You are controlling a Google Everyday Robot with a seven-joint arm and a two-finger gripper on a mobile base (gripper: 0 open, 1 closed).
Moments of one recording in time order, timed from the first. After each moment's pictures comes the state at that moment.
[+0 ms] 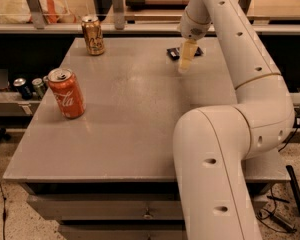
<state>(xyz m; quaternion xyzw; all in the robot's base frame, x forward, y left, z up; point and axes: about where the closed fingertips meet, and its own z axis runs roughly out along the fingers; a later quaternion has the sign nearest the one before) 0.794 -0.135 0.854 -0.68 0.71 -0.02 0.20</state>
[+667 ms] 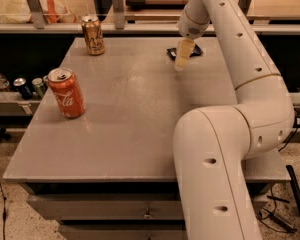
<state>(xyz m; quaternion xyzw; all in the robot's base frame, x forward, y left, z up) 0.808 -0.132 0.857 -0.66 0.72 -0.03 0.23</state>
